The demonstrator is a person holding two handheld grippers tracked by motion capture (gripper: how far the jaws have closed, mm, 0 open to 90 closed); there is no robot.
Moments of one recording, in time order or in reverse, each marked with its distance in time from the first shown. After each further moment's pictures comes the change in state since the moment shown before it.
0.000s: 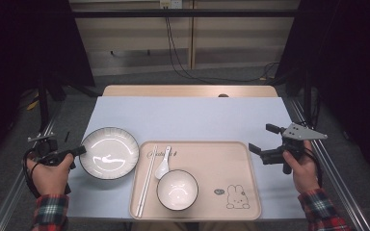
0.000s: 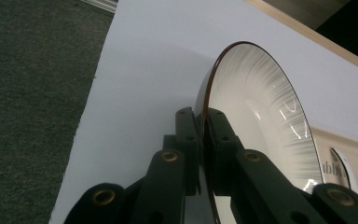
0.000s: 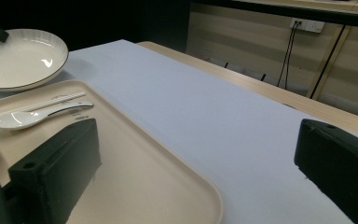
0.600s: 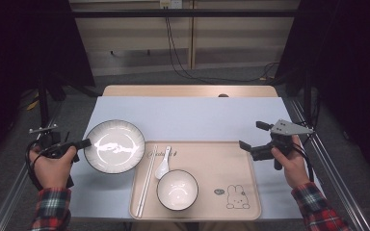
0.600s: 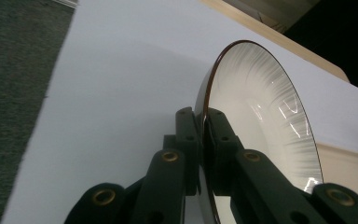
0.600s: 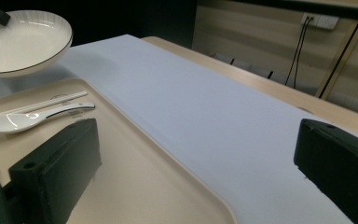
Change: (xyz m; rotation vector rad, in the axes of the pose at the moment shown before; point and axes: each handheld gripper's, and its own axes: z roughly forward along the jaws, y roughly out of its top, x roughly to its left) left arm -0.027 0.017 0.006 0.020 -0.085 0.015; right arm 0.005 0.006 0.031 0.037 0.026 0.001
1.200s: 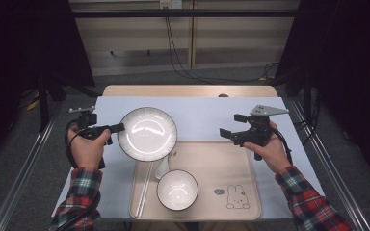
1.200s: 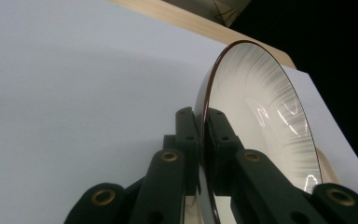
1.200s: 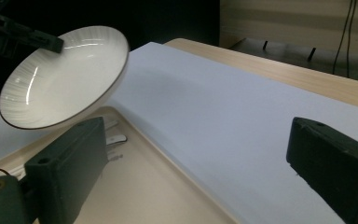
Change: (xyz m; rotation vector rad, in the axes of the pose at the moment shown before) left arm -0.081 0.016 0.054 0.035 -0.154 0.089; right arm 0.008 0.035 0.053 0.035 0.126 0.154
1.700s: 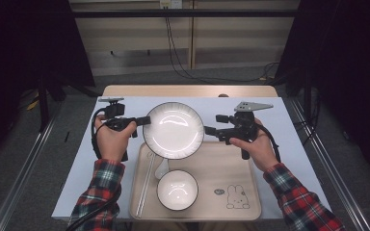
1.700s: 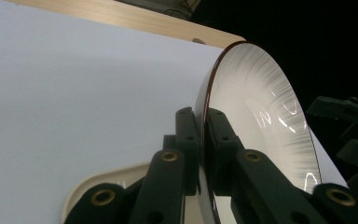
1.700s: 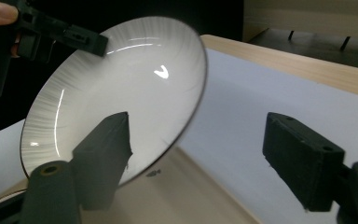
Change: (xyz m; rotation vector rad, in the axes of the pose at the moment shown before) left arm -0.065 0.008 0.028 0.055 -0.117 0.091; right arm 0.030 0.019 0.026 0.044 0.075 0.033
